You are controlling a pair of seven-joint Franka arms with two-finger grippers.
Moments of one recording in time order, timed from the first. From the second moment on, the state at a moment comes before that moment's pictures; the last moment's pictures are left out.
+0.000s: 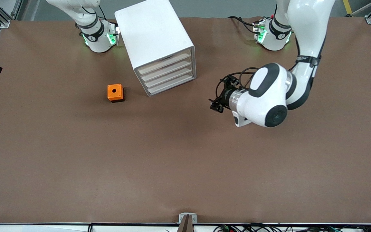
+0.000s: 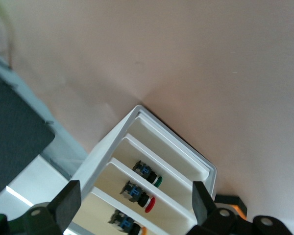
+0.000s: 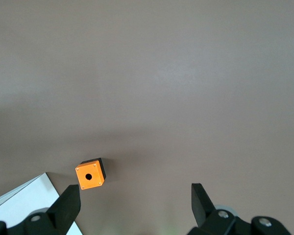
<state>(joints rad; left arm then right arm) -0.40 0.54 -0.09 -1.44 -0.61 1.51 -1.59 -0.09 -0.08 -0.05 -1.53 0.01 1.46 -0.04</state>
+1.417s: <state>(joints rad) -0.45 0.82 -0.09 -1.40 -1.04 1.28 -2.25 -0.09 -0.08 -0.05 -1.53 0.01 1.46 -0.04</state>
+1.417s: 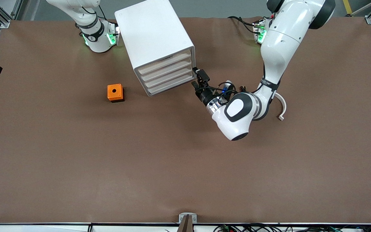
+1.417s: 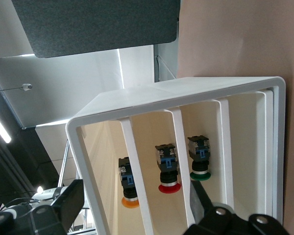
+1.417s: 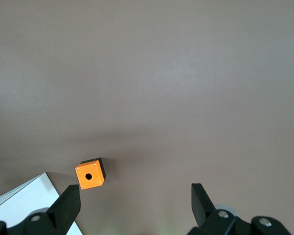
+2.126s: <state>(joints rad) -0.53 0.83 -0.09 -1.40 -1.07 1.26 -2.25 -0.10 -0.08 -0.05 -1.52 0.01 1.47 -0.04</state>
